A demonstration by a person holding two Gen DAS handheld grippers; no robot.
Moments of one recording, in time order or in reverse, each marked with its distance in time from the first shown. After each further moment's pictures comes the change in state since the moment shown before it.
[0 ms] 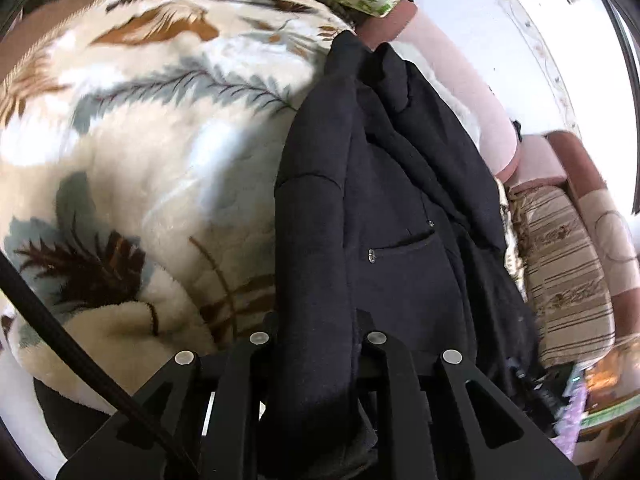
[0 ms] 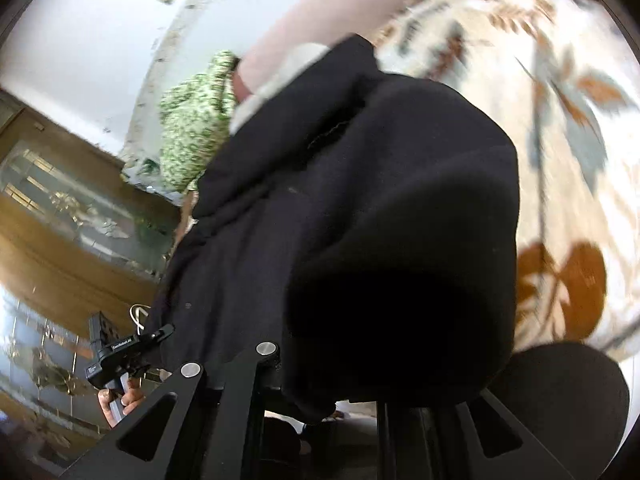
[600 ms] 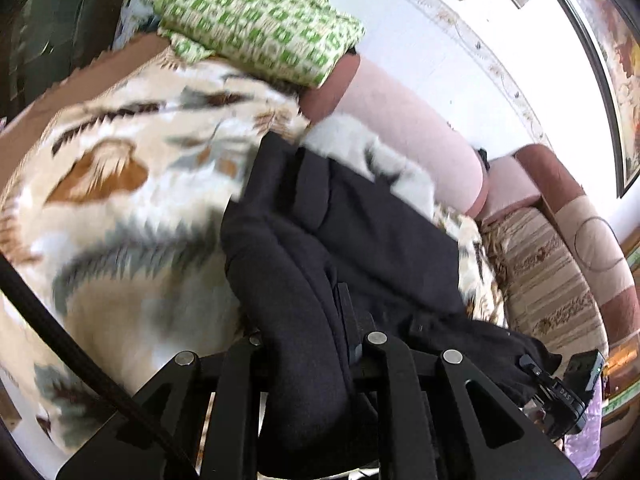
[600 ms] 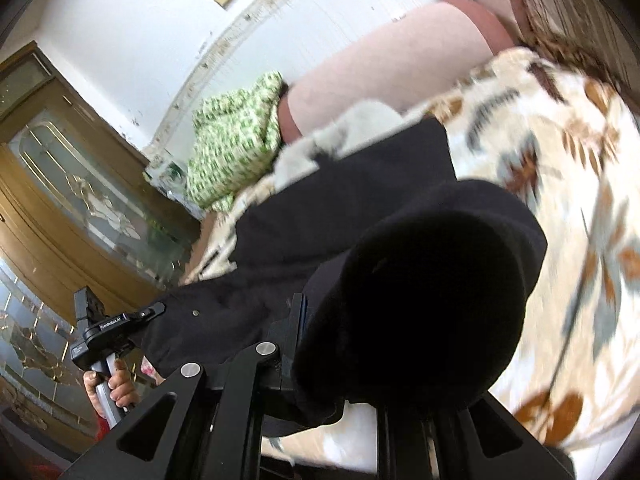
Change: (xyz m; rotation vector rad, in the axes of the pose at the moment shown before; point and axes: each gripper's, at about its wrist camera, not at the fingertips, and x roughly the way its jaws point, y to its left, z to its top) left arm -0.035 -0.094 0.090 0.151 -0.171 -0.011; right arm -0.013 0.086 0.091 -0.193 -0.113 0.011
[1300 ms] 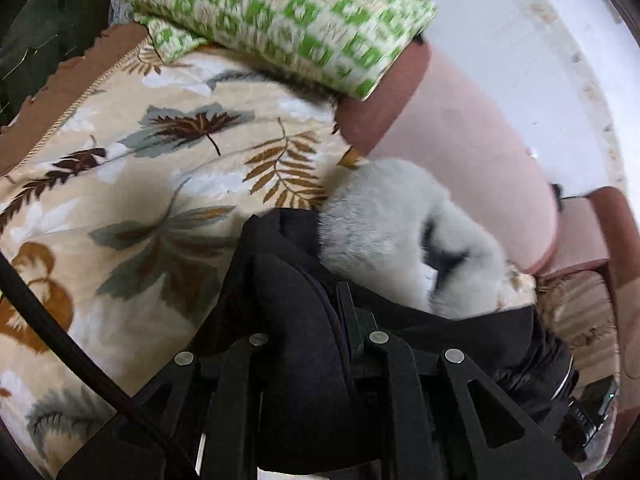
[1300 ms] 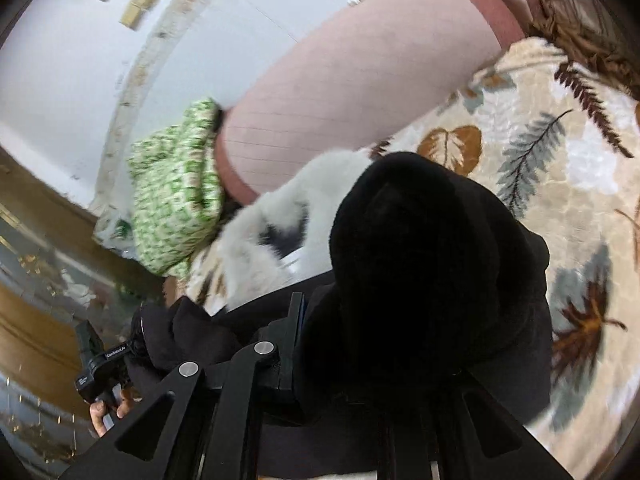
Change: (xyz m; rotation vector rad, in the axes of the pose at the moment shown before) left arm 0.196 -0.013 0.173 -0.115 0.130 0.196; right arm 0.157 -0.058 0.182 0.178 0.069 -0.107
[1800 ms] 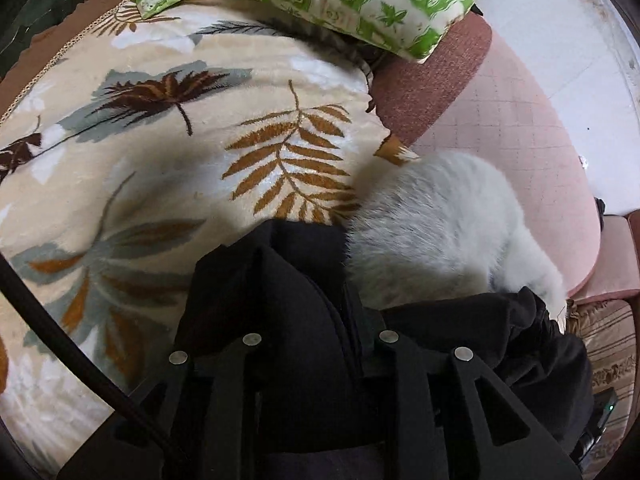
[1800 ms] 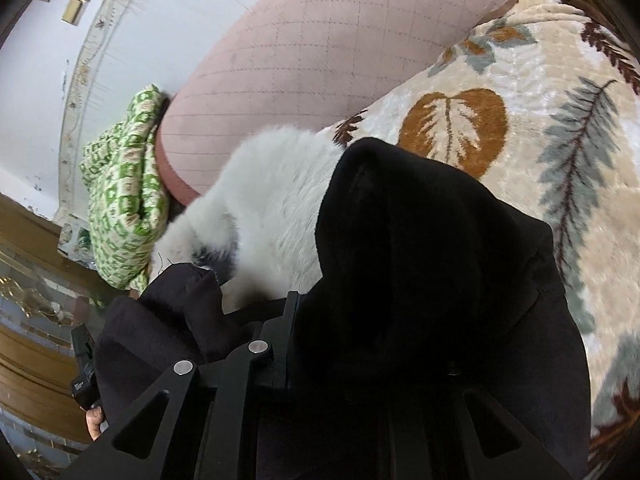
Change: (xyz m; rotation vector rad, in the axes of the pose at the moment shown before) left arm 0.105 0.009 0.032 -0.068 0.039 0.050; right arm 0.110 -0.041 0.039 0.055 0.065 -0.052
